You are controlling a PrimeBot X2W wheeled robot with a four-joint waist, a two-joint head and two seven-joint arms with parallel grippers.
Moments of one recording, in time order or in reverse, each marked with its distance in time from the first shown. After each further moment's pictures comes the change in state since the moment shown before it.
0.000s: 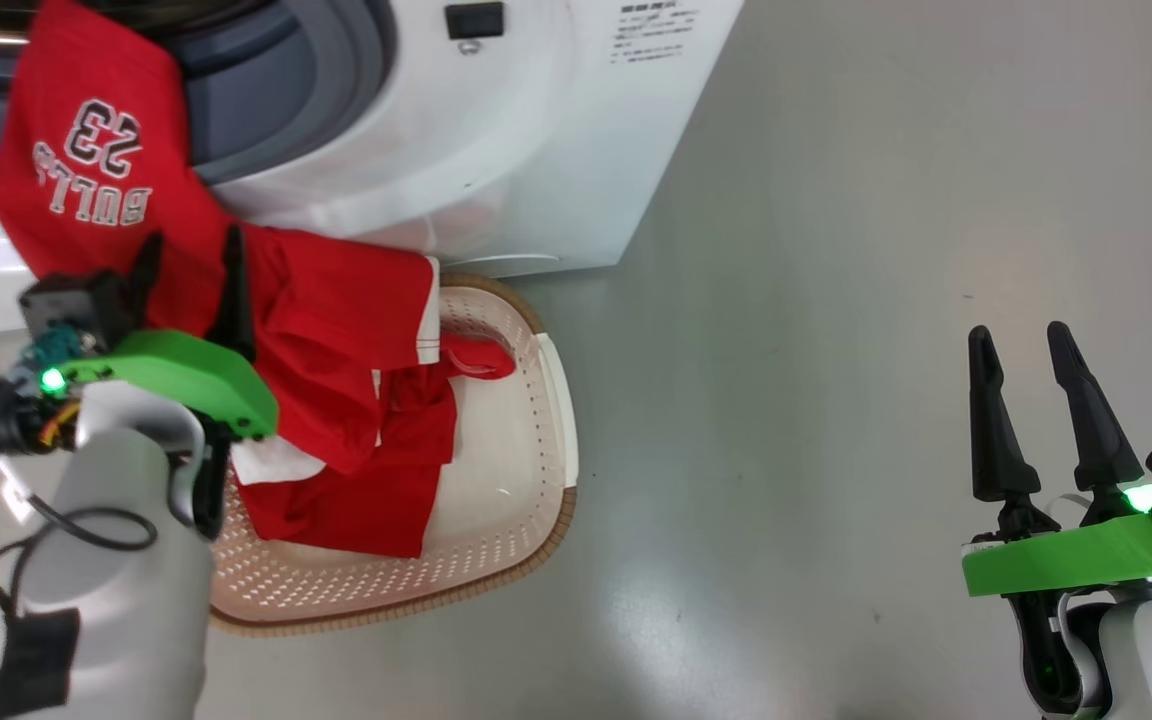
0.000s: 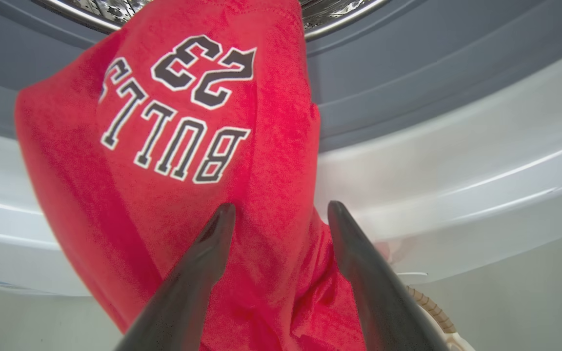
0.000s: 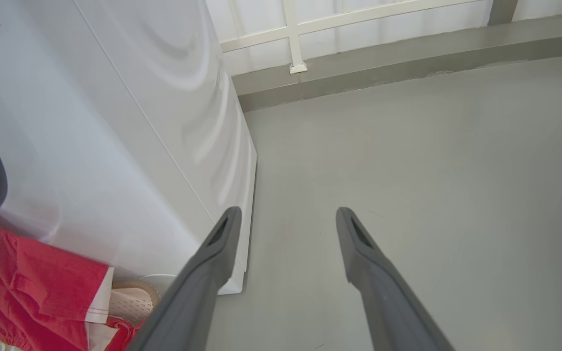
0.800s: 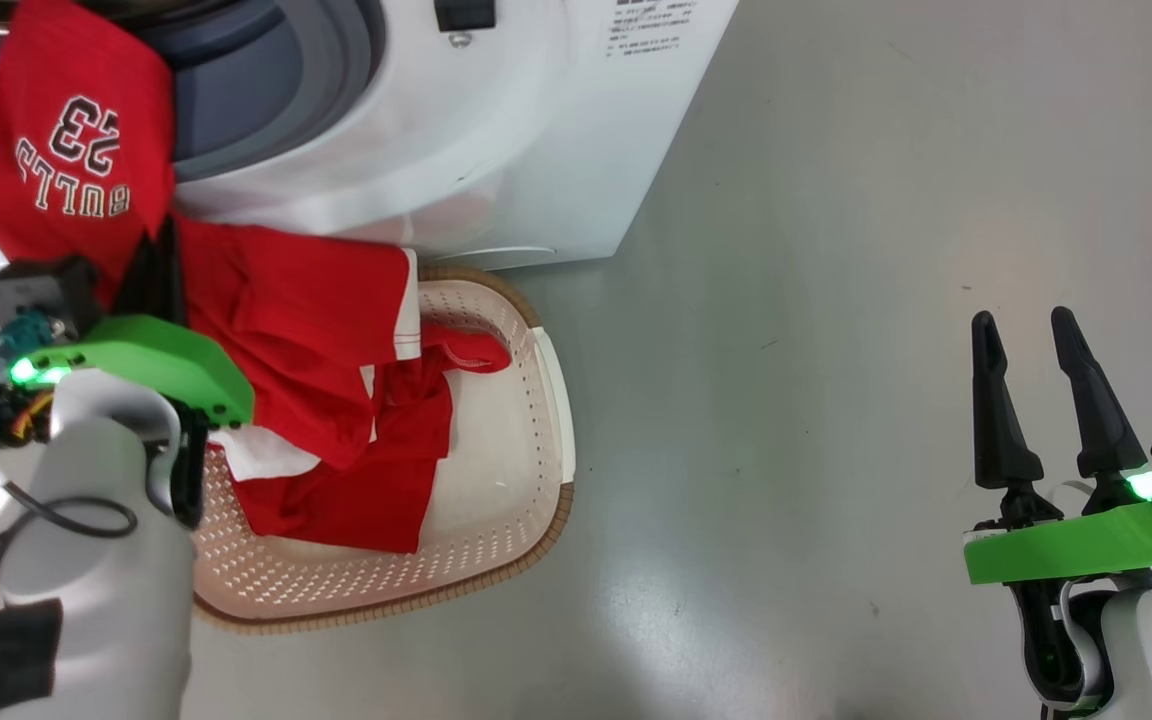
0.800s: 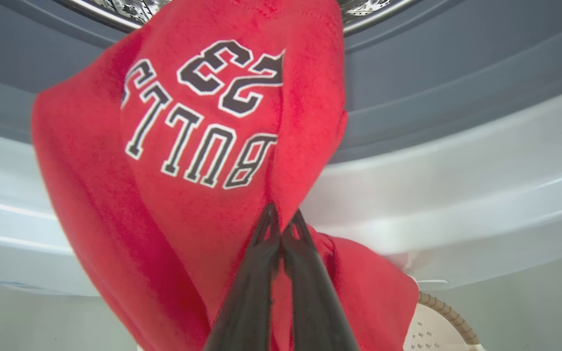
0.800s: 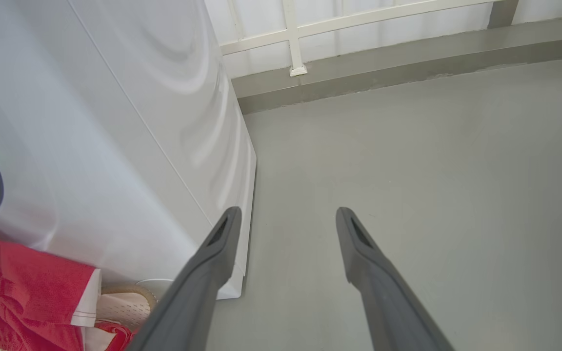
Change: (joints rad) left arm -0.041 0.015 0.052 0.031 0.035 0.000 0.000; right arm -0.019 0.000 -0.003 -0.001 0.000 0.000 0.000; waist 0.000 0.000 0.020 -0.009
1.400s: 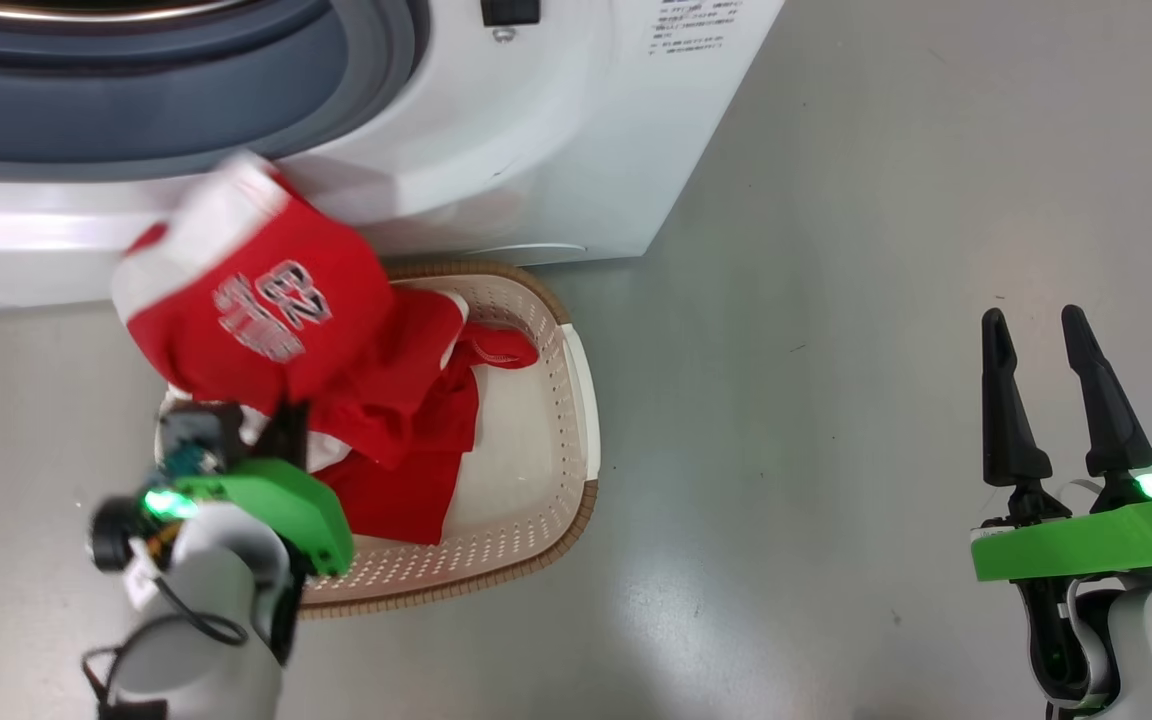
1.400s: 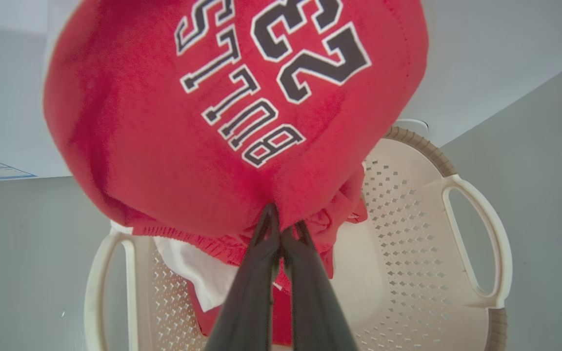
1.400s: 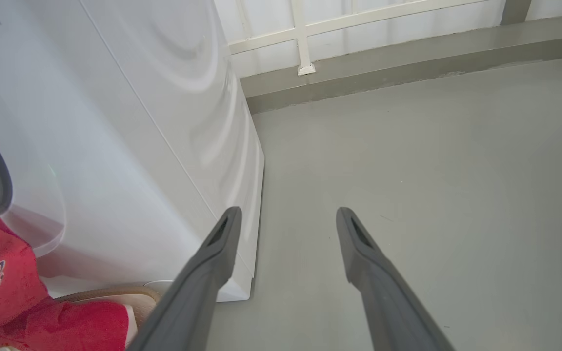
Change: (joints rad) left arm 0.156 -0.050 -0.131 0.071 -0.018 -0.010 0.000; right arm 0.000 0.000 -0.012 -0.003 -0.001 0.000 0.000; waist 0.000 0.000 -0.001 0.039
